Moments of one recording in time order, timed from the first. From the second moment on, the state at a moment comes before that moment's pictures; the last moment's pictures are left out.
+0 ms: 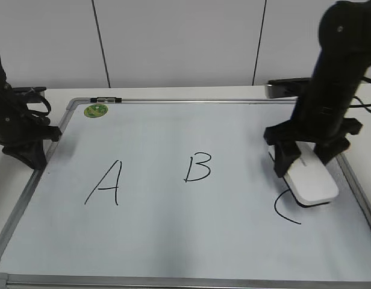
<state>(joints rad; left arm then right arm) -0.04 2.15 -1.47 -0.14 0.87 0.10 0.24 1.92 -1.40 0.09 1.14 -0.03</state>
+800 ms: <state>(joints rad) -0.04 2.15 -1.47 -0.15 0.87 0.10 0.42 2.38 -2.04 0.01 1.22 0.02</state>
